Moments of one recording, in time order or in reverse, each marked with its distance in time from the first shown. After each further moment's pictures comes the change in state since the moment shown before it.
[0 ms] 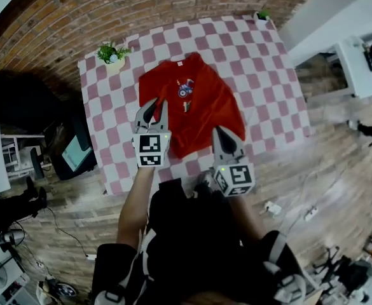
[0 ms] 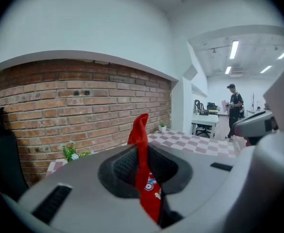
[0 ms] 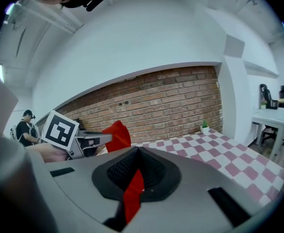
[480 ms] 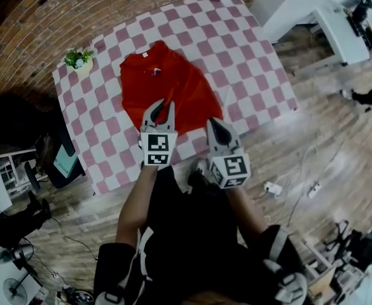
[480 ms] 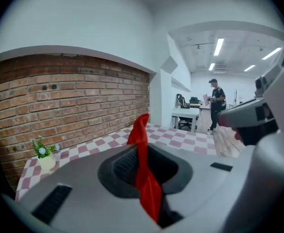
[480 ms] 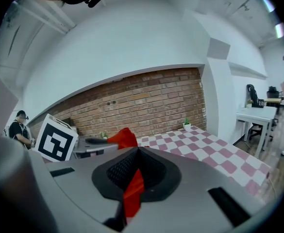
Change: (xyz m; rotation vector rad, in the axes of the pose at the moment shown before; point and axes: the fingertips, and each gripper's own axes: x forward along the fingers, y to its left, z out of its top) left arm 0.027 -0.164 -0.029 0.080 0.054 -0.176; right arm -0.067 -0.083 -0.035 0.037 0.001 -0.099
